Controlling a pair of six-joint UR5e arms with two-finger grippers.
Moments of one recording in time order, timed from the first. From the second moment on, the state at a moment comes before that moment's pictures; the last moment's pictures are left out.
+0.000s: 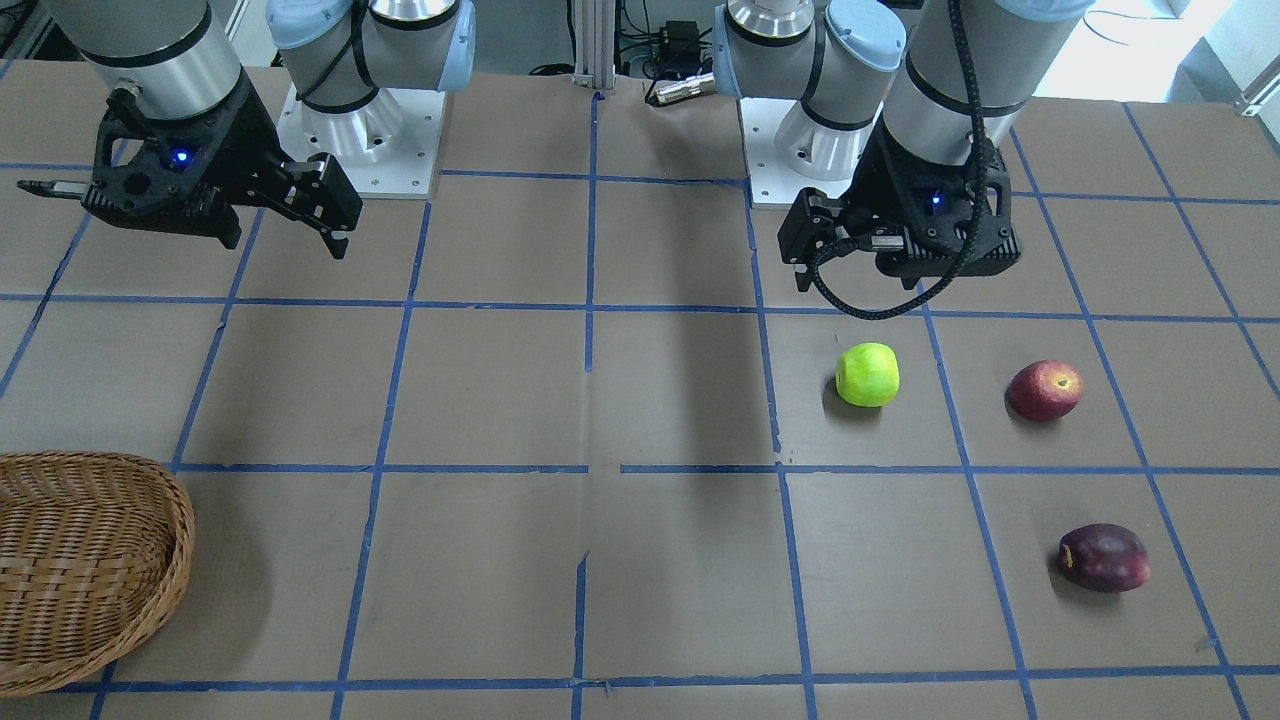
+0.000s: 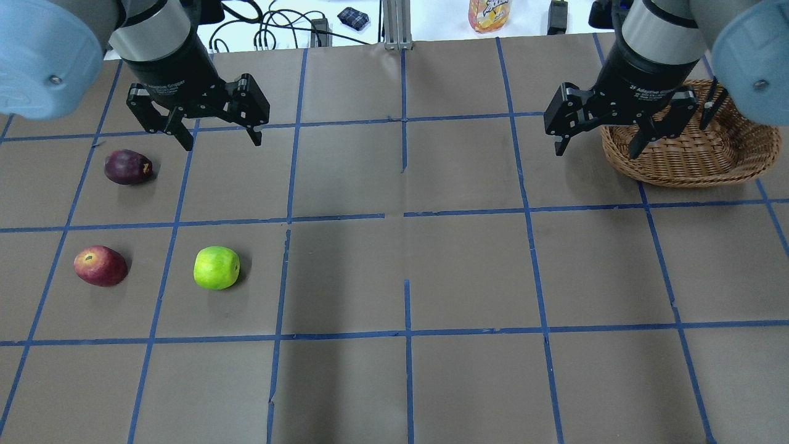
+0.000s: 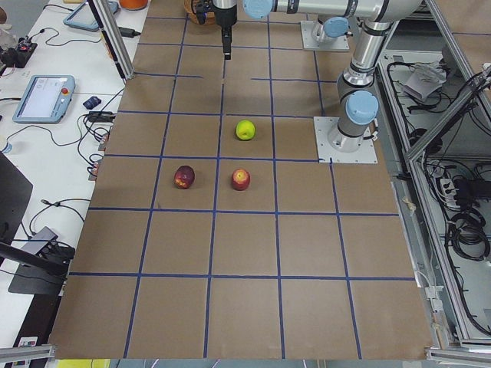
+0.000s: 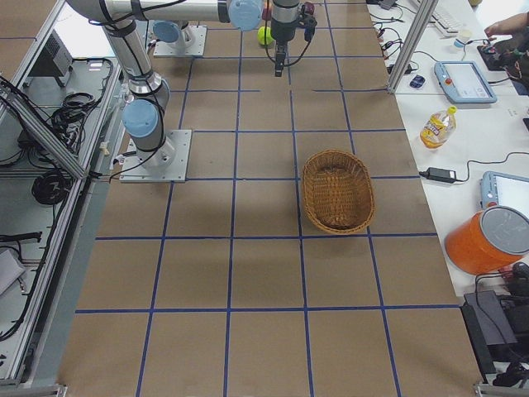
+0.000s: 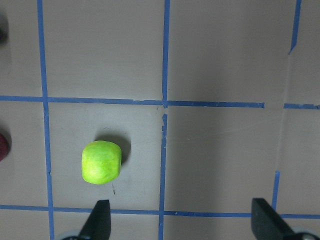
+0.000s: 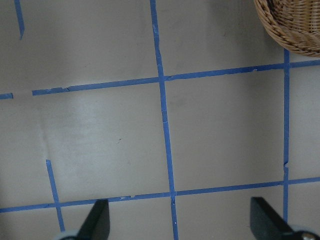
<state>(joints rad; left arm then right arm) -1.60 -1.64 -1.50 -1.60 1.58 -0.07 1.54 -1.59 1.59 -1.54 -1.56 0.07</state>
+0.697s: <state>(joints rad) -1.60 -1.64 -1.54 -1.59 1.58 -0.03 1.54 -1.59 1.59 -1.54 -1.56 0.07</state>
